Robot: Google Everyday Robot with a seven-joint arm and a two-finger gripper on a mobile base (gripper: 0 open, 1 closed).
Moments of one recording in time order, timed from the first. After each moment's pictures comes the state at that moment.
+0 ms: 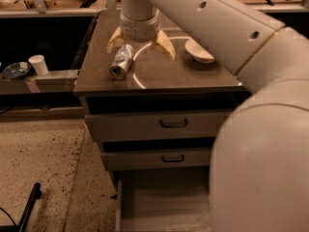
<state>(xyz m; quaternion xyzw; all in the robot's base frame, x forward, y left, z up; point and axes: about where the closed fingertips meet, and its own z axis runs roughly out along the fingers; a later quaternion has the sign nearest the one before) 0.661 0.025 0.892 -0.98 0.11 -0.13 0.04</state>
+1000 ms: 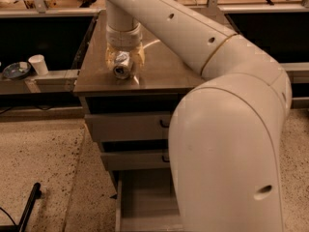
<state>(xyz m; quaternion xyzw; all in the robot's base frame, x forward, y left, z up) 0.688 0.076 0.845 -0.99 0.05 -0.08 0.04</state>
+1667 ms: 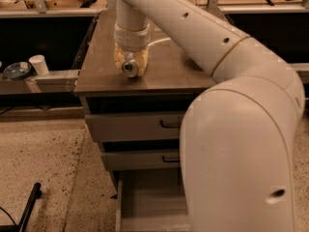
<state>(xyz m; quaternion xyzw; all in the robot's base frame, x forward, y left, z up) 0.680 0.064 0.844 -0.99 0.11 -0.05 0.07</state>
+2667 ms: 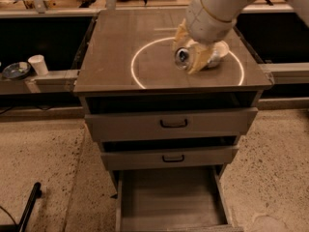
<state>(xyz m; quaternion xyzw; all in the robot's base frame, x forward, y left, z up) 0.590 -0.086 0.939 -0.84 0.48 -0.06 0.23</state>
